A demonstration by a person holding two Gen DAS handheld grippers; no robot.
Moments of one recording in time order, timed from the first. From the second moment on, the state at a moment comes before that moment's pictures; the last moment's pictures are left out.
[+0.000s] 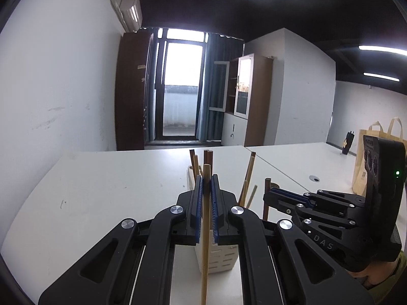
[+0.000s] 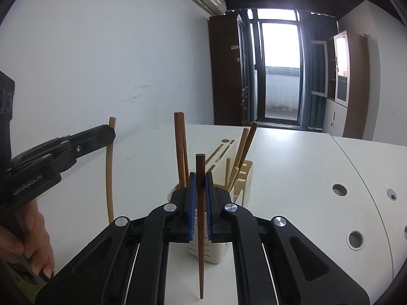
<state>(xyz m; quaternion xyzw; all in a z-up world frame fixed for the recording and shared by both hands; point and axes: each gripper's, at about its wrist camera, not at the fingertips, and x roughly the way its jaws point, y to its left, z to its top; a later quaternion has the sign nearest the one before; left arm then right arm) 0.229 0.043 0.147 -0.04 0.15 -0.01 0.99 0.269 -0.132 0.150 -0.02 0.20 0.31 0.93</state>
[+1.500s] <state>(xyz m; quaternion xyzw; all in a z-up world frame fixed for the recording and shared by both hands) 0.207 0.011 0.175 -0.07 -0.19 -0.02 0.98 0.256 -0.172 0.201 0.07 -0.06 0.32 0.94</state>
